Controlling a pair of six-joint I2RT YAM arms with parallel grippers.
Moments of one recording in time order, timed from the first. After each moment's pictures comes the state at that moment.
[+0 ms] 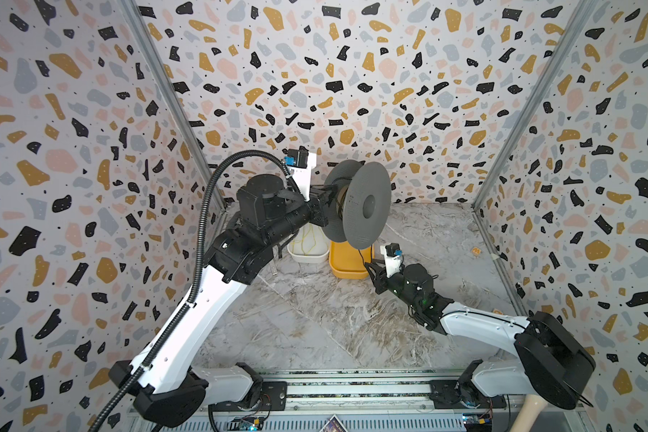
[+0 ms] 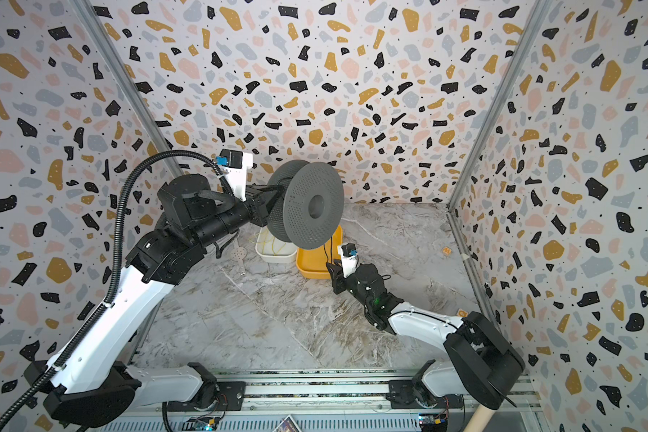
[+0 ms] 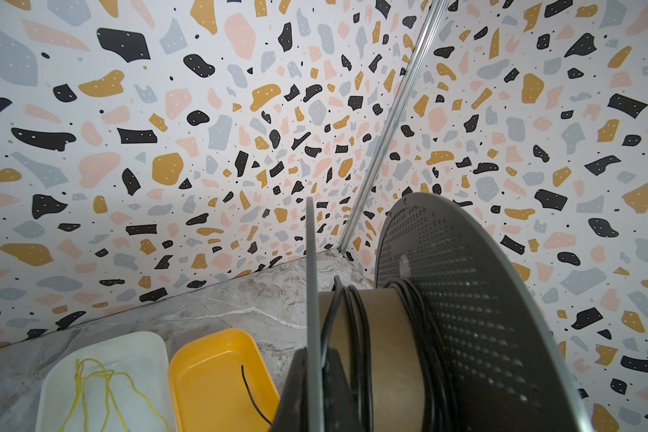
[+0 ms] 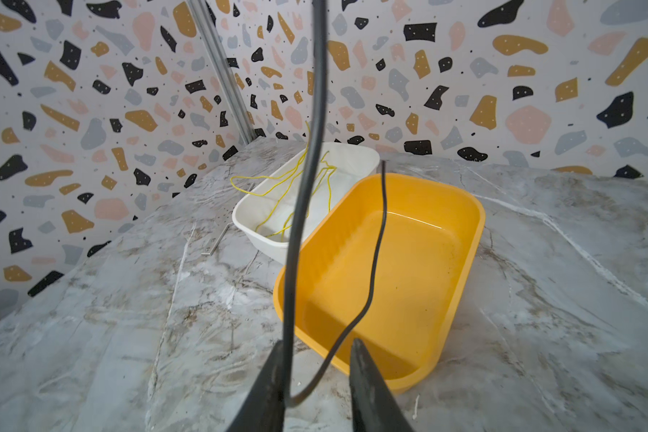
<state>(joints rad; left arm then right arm) -0.60 1.28 1.69 -0.49 0.13 -0.29 0.72 1.37 0.59 0.59 0.02 0.22</state>
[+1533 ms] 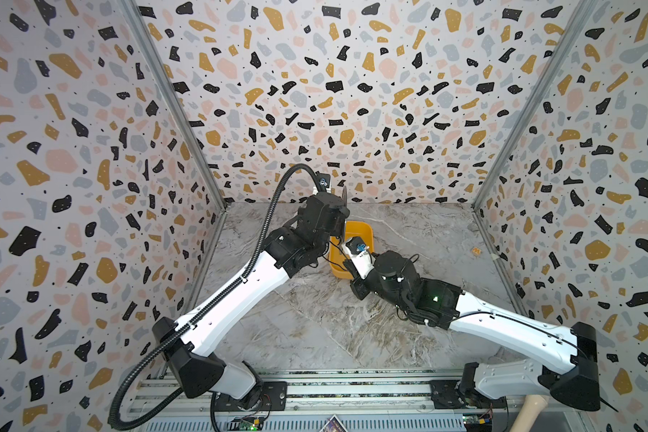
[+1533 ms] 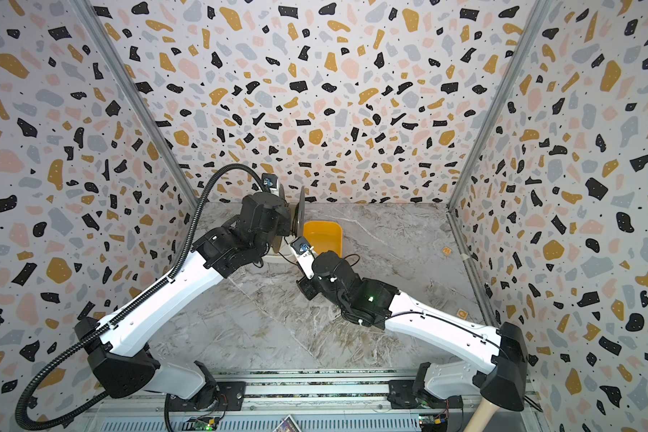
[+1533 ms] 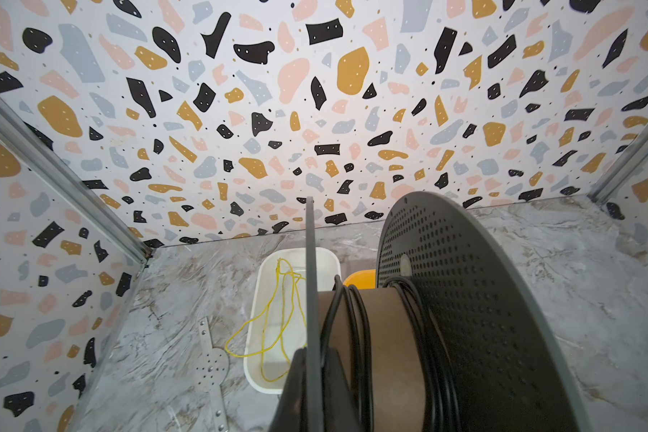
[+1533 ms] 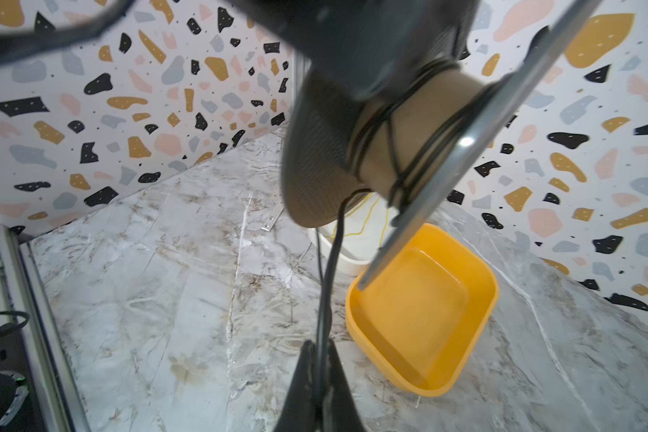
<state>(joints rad) -0.77 1.46 1.63 -0.64 -0.67 -0.21 1.07 1.28 1.20 -0.30 0.30 0.04</state>
